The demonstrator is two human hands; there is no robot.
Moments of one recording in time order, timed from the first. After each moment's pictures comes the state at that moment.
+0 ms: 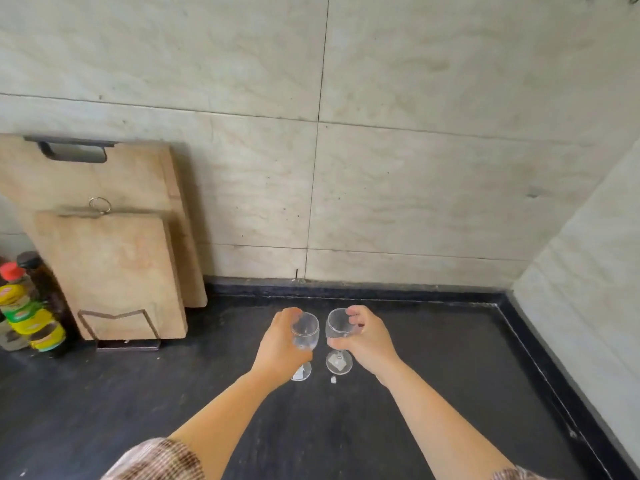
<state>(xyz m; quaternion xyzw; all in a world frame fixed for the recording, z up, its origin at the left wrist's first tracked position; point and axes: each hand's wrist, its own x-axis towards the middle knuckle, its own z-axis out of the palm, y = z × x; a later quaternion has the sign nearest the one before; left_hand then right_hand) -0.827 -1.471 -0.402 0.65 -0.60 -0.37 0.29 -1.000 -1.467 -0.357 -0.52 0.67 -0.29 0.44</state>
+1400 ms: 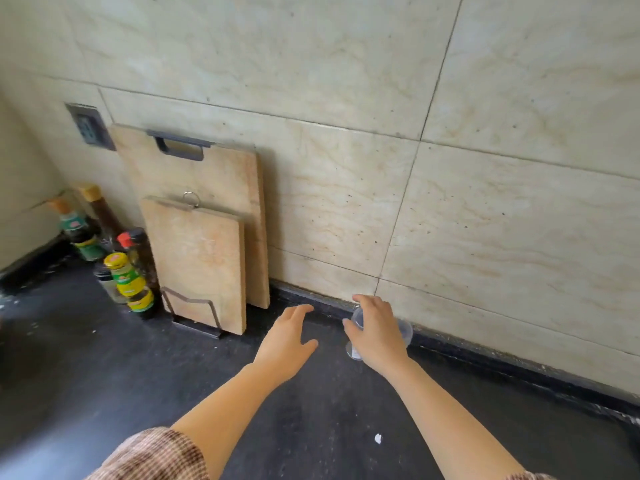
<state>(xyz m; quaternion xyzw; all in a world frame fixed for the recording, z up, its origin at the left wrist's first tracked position) -0.772 -1.523 -0.395 0.74 -0.59 -0.22 0.22 -0.939 -1.587 -0.369 -0.79 0.54 -0.17 0.23</state>
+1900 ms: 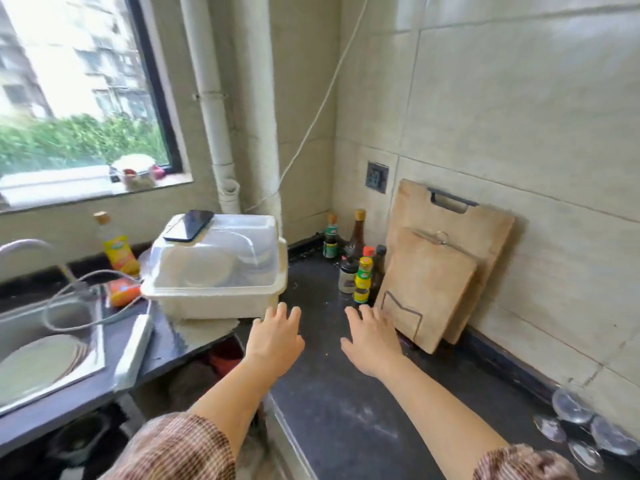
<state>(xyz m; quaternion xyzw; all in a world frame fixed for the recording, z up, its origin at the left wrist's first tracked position) -0.577 -1.195 -0.298 0.92 -0.37 0.06 0.02 -0.686 -1.341 -0.290 -0.97 0.24 -0.03 0.05</state>
